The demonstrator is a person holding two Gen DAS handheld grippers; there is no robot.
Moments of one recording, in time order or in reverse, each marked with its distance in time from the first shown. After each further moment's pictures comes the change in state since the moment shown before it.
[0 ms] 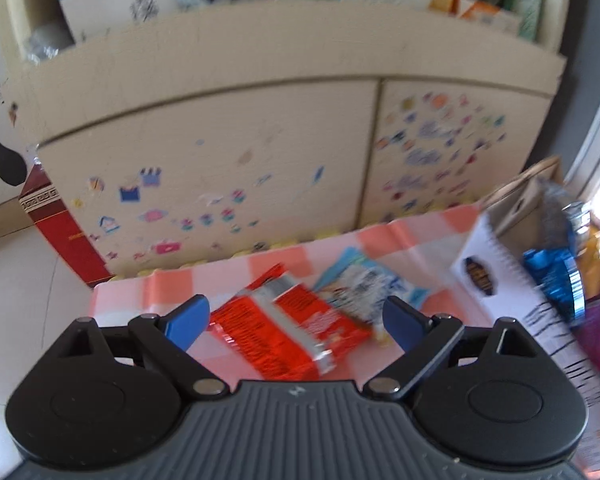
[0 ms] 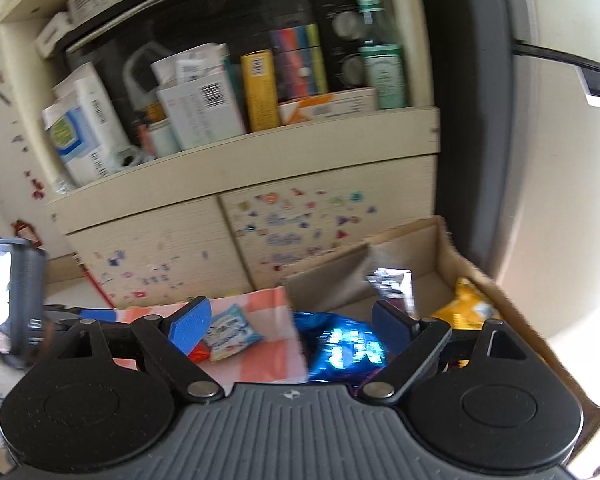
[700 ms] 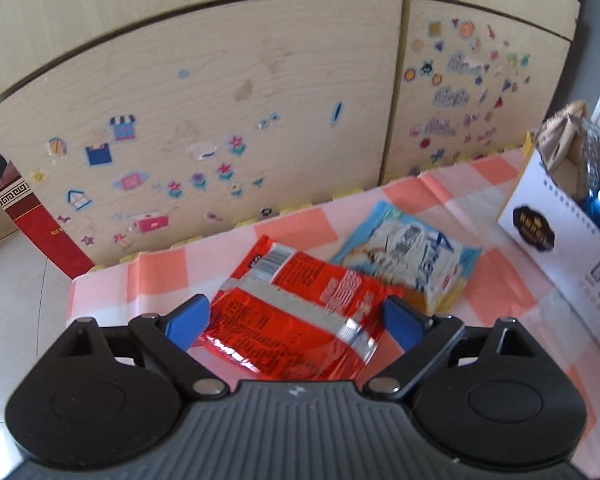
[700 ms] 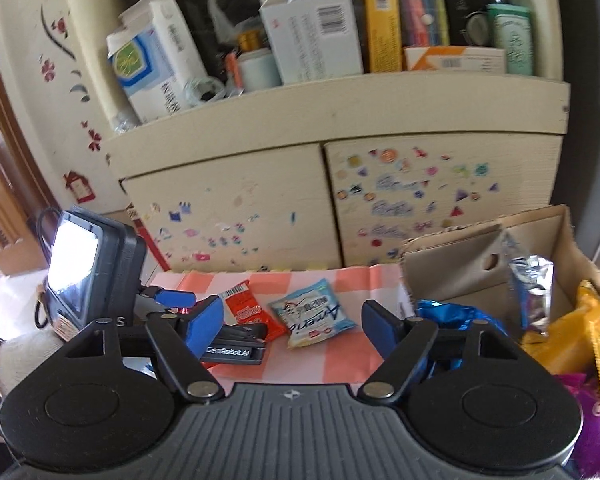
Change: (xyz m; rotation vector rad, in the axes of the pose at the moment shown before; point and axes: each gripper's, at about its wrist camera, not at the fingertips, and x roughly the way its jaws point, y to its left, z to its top) left arm 0.048 0.017 -0.013 0.080 0.060 -0.018; right arm 0.059 0.049 -0.018 -0.109 0.081 0.177
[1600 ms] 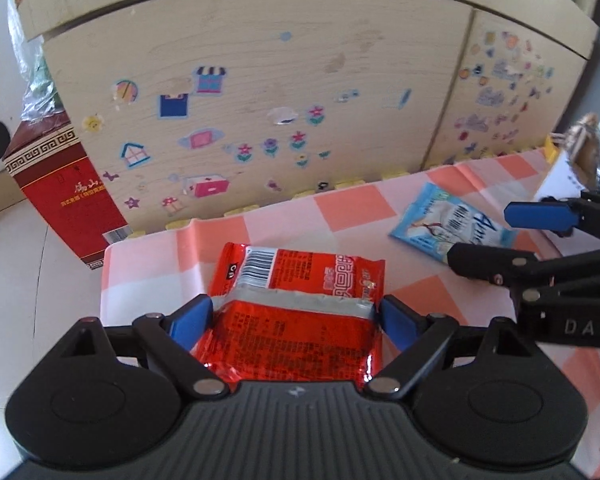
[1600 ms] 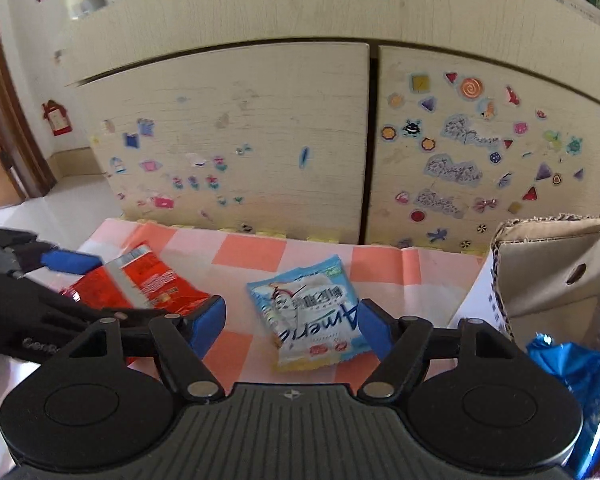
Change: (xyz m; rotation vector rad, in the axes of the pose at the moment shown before) left arm 0.002 0.054 -0.018 -0.070 0.027 -0.056; right arm 0.117 0.012 -0.007 -0.131 0.122 -0.091
